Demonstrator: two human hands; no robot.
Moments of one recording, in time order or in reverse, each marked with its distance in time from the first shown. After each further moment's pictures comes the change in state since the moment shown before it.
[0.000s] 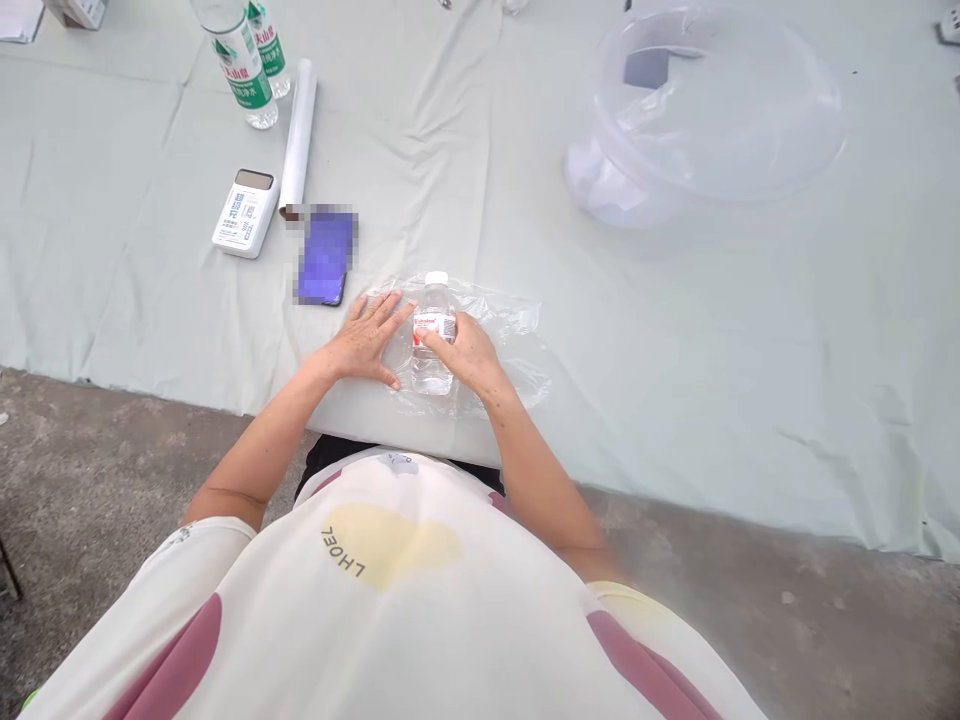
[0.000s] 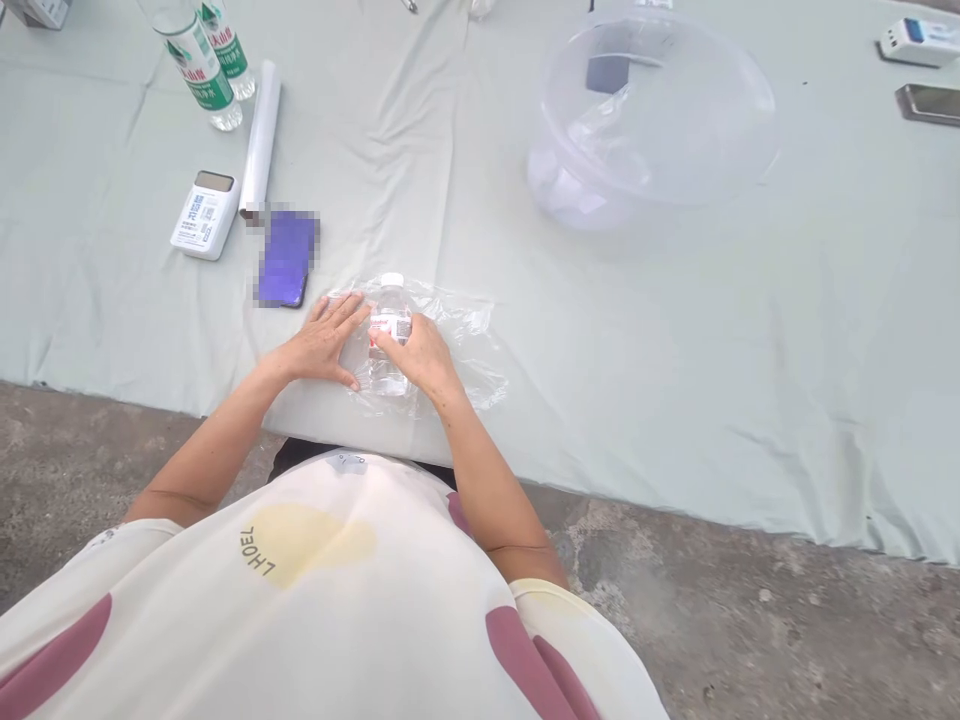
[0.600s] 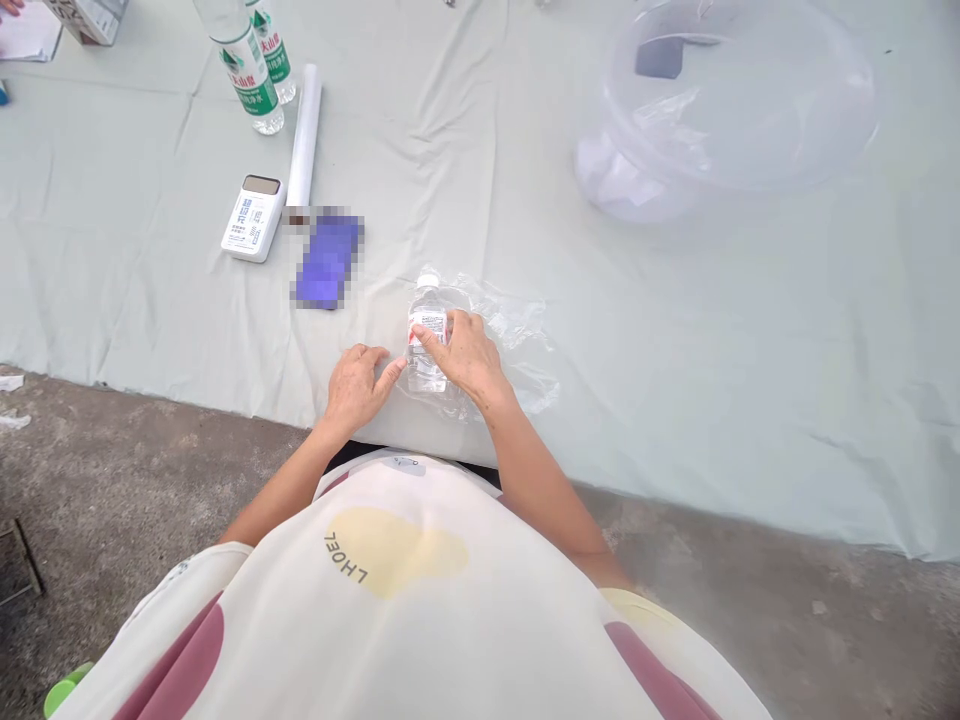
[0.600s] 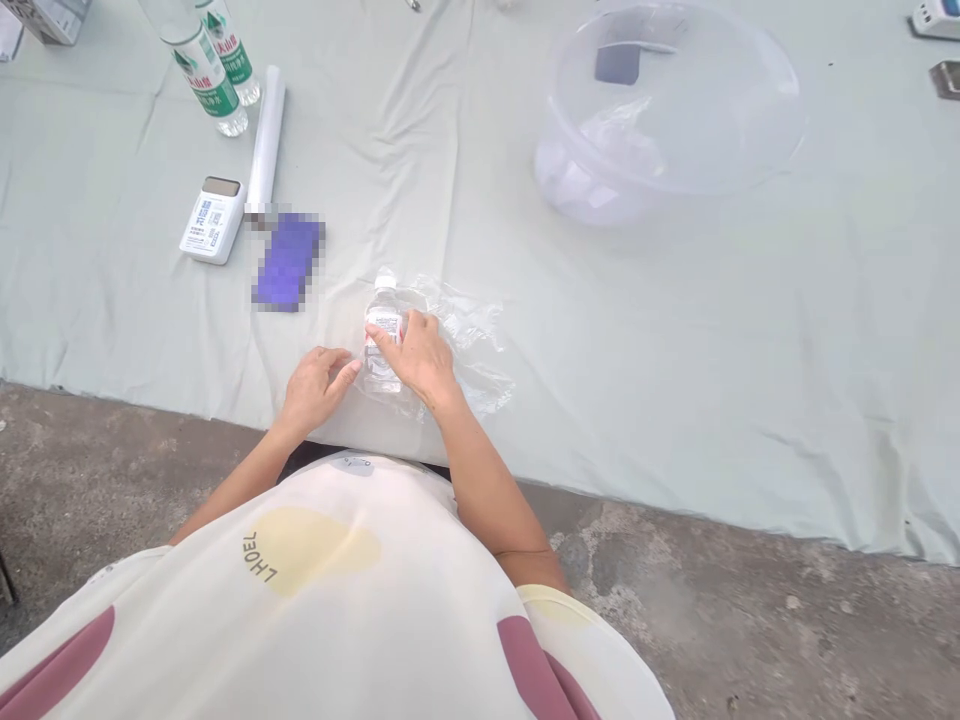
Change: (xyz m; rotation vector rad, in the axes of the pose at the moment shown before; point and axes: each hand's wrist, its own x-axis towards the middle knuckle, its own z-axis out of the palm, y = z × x) left_hand -0.052 0.063 0.018 -0.301 0.343 -0.545; right_hand -0.007 -0.022 0.008 -0.198 -0.021 0.012
